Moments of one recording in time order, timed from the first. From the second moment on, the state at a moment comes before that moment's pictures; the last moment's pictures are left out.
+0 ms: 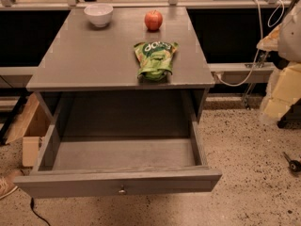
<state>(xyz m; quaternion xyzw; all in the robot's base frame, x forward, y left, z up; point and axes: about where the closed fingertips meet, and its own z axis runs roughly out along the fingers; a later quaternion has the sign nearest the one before) 0.438 -0.217 0.976 -0.60 0.78 -0.03 0.16</state>
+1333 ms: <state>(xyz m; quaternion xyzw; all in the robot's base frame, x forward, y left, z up) 0.522 -0.155 0.956 -0.56 0.81 0.03 0.16</state>
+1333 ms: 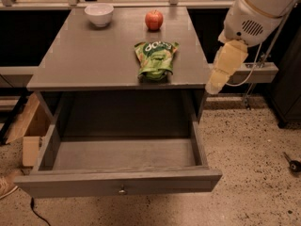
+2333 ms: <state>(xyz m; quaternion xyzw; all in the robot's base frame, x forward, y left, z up) 0.605 -0.161 0.937 -0.38 0.89 0.11 0.24</state>
